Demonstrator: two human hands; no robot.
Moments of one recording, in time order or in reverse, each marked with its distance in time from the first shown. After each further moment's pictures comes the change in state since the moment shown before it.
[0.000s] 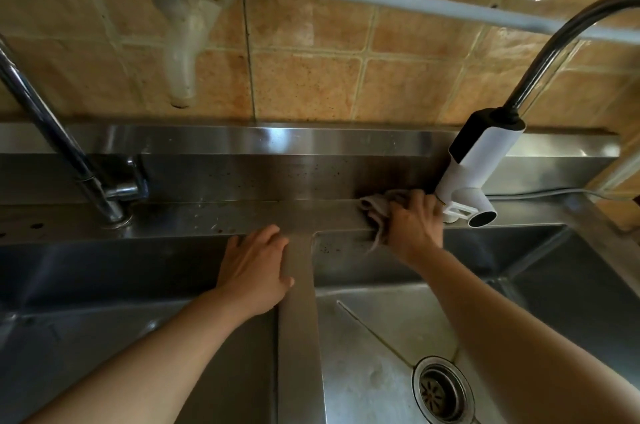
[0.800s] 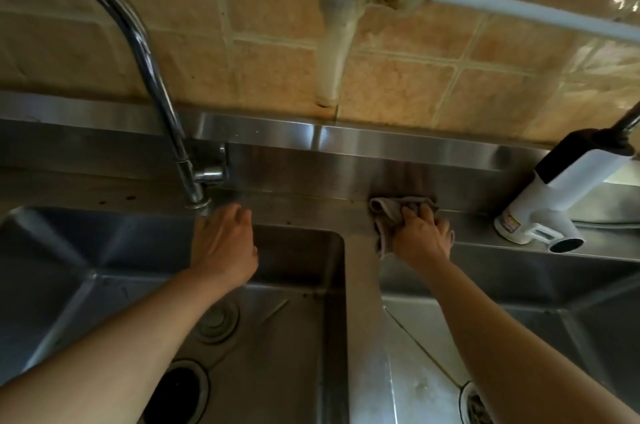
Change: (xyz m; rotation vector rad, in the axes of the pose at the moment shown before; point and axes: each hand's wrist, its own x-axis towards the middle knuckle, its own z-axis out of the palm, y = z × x) left_hand -0.028 -0.105 -0.028 0.100 0.122 -0.306; right_hand -0.018 -0.098 -0.014 0.196 -0.243 0.107
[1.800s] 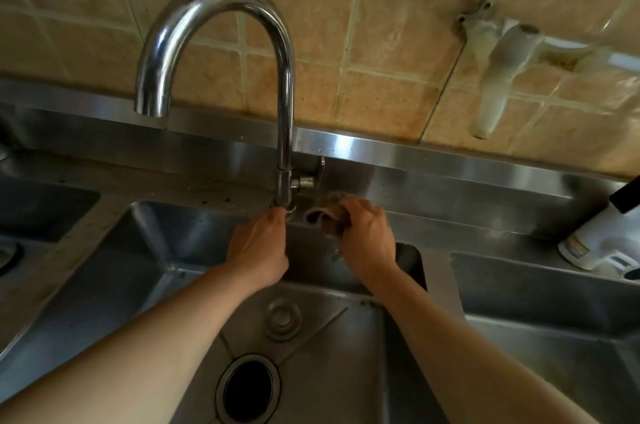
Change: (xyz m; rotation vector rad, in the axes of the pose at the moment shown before) left_hand -0.026 -0.100 -0.022 -0.323 0.009 0.009; right_hand -0.094 -0.186 0.025 0.286 0.153 -0.487
